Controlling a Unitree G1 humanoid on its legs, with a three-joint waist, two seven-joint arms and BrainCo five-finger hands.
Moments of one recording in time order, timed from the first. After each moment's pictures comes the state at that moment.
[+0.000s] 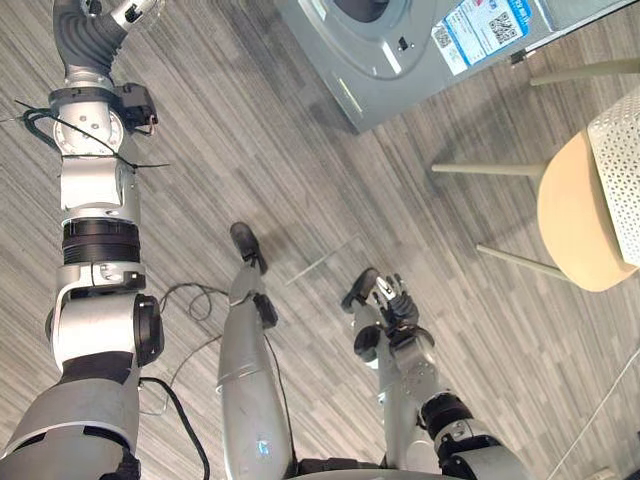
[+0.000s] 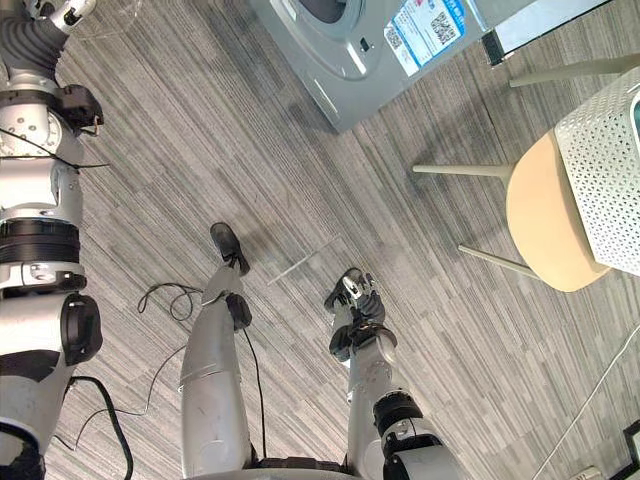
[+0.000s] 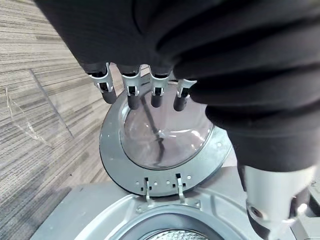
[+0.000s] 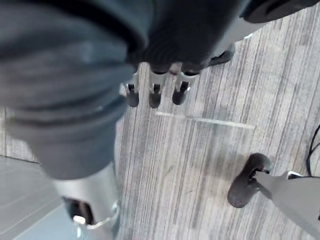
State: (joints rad) left arm -1.02 0.59 0.20 0.57 -0.16 -0.07 0.09; right arm -0.31 0.06 0.03 0.72 0.86 -0.16 0.03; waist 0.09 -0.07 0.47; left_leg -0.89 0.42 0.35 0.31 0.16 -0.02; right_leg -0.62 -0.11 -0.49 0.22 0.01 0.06
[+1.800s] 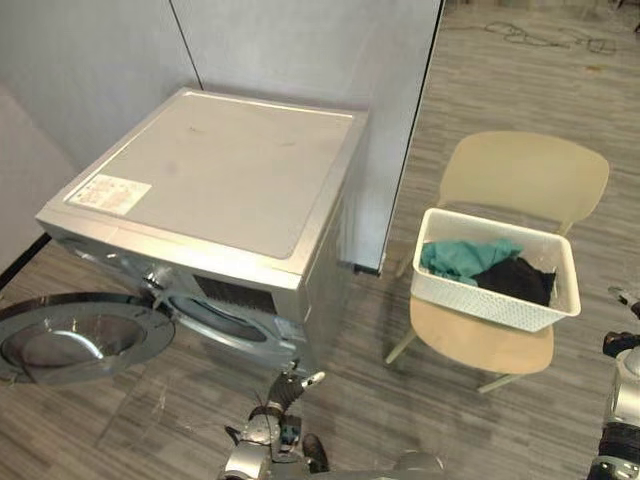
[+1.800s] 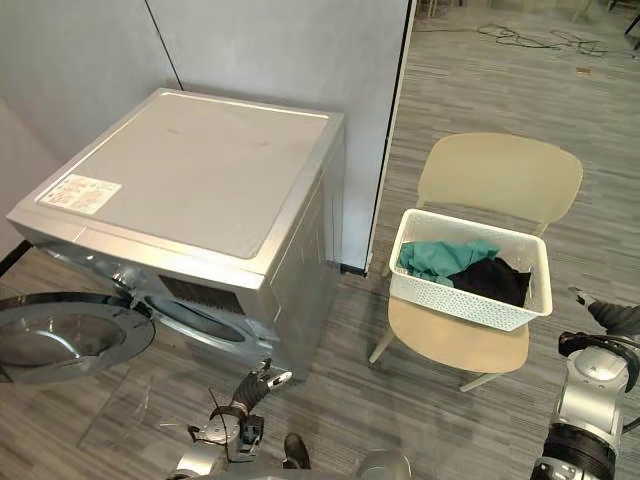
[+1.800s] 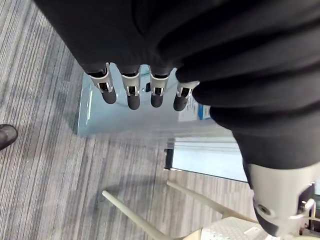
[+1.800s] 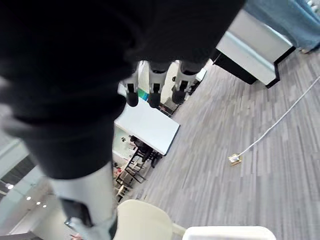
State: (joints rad) left arm 0.07 0.02 -0.18 0.68 -0.01 -0.03 0.03; right arm -0.13 -0.47 -0.66 0.35 -0.20 0.10 -0.30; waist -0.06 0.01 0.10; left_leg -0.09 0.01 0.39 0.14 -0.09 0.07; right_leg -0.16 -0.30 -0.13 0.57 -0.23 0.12
